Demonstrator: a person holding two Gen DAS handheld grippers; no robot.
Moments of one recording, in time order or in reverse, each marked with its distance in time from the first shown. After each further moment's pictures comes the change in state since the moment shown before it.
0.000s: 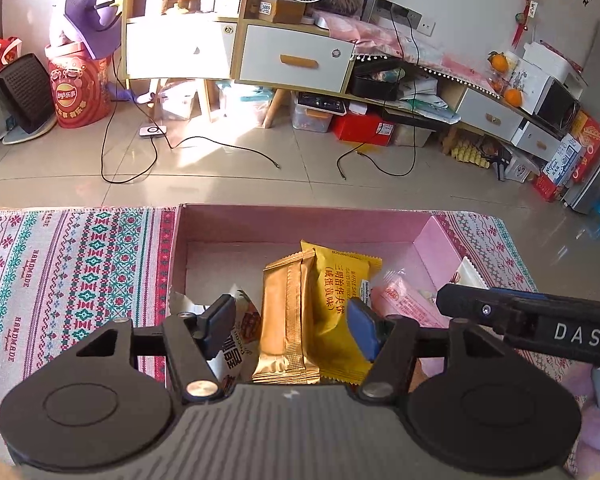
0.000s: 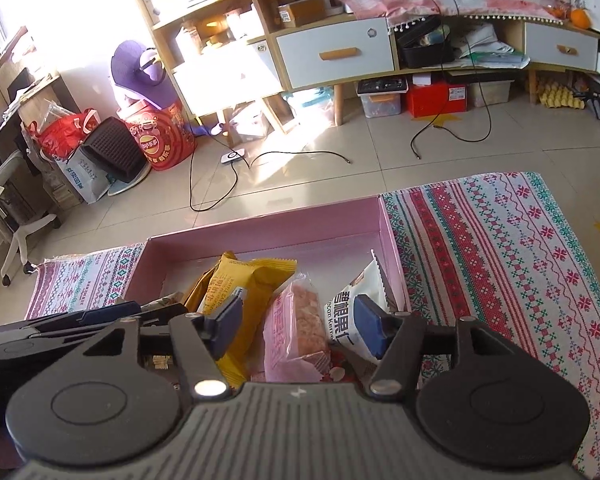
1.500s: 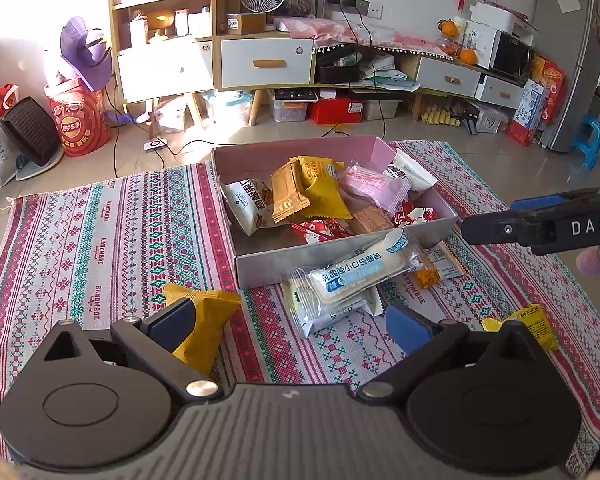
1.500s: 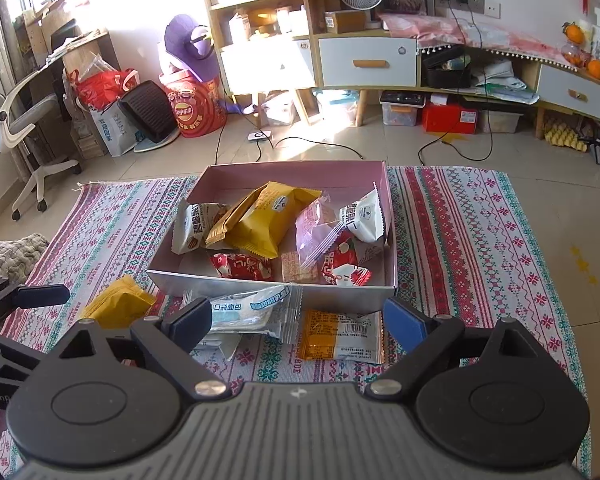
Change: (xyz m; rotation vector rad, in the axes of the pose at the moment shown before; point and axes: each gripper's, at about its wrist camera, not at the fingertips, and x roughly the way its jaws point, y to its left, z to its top) left arm -0.108 0.009 -0.104 0.186 -0.023 0.011; right arm -0.091 0.019 -0.075 -0.195 0.007 0.001
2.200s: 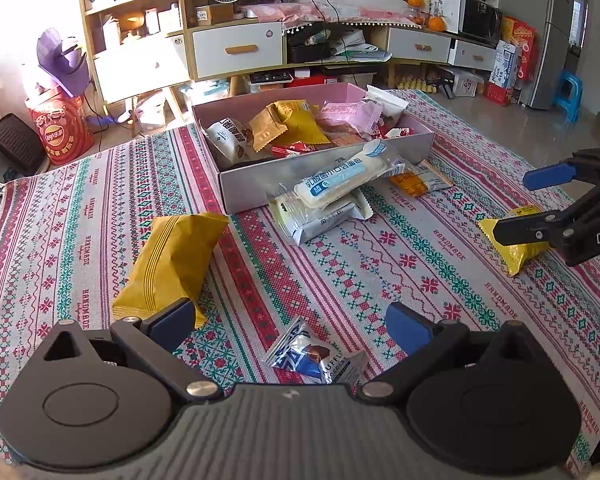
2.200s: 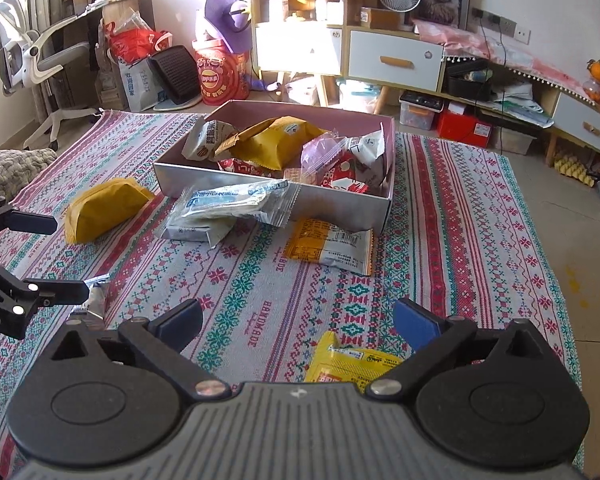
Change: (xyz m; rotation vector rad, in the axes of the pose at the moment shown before) left arm -0.003 -0.007 -0.068 0.121 0.019 -0.023; right arm -0.006 -0.008 -0.078 -0.180 0.021 -0.018
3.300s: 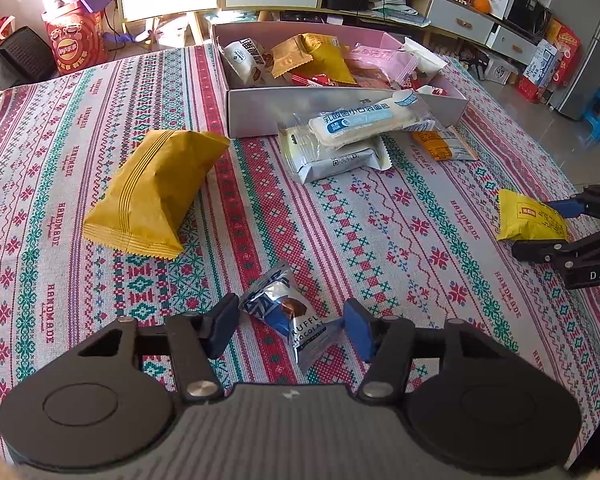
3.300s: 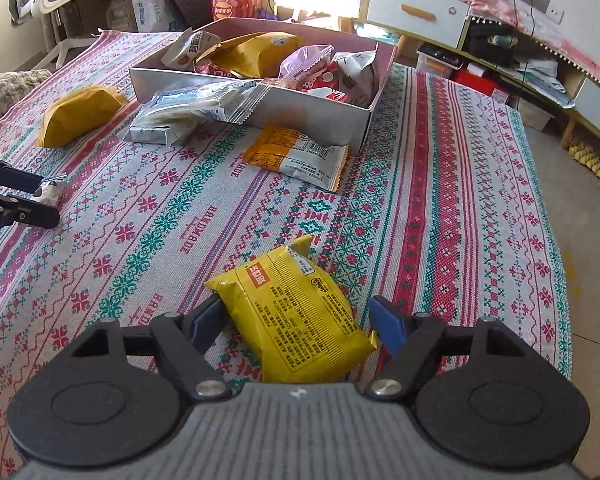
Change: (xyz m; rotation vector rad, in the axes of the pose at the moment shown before) left arm 0.020 0.003 -0.005 -0.182 0.183 -0.011; right arm 0.023 -0.032 -0.014 -0.093 0.161 0.028
